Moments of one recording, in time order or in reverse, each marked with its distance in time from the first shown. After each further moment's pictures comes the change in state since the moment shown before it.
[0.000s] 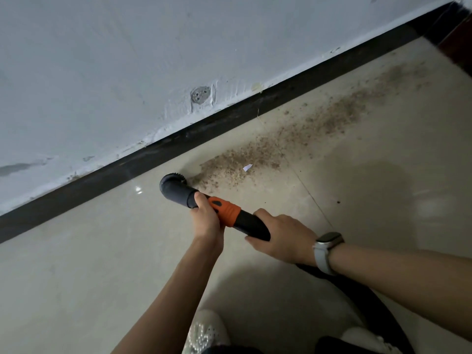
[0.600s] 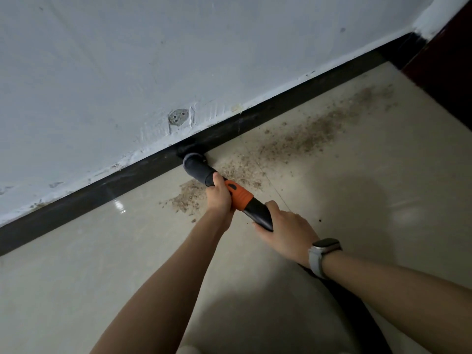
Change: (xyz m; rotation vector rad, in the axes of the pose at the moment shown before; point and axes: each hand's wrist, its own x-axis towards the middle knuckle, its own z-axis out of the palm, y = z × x) left_hand 0.018 0.014 0.094 0.132 -0.240 -0.039; right_hand 0.014 0.036 -0.032 -0.168 0.293 0.174
